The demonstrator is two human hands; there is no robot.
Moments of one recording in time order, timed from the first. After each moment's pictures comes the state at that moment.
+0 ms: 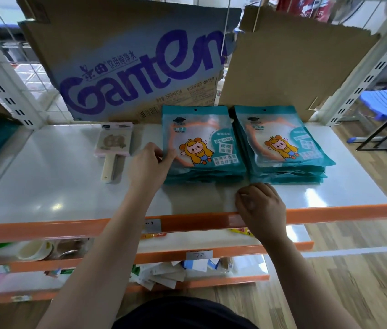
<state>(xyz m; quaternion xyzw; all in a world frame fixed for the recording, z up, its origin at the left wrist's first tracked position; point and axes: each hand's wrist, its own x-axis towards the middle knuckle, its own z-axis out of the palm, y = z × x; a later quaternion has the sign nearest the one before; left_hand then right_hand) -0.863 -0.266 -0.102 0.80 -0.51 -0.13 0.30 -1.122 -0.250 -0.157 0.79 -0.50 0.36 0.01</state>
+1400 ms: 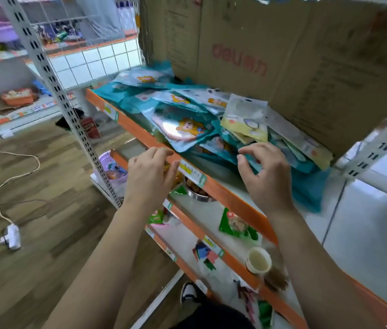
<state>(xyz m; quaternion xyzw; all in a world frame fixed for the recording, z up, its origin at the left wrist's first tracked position) -0.305 0.126 -0.068 0.89 -0.35 0.15 0.27 -0.441 -0.070 -0.044 0.88 -0.13 0.39 -0.21</state>
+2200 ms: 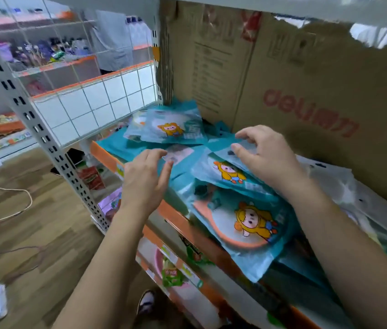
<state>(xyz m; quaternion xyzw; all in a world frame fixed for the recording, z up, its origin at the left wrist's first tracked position) -0.012 0.087 -0.065 0.89 -0.33 0.13 0.30 -0.140 -0.126 0.010 0.95 -0.16 0.22 -0.19</state>
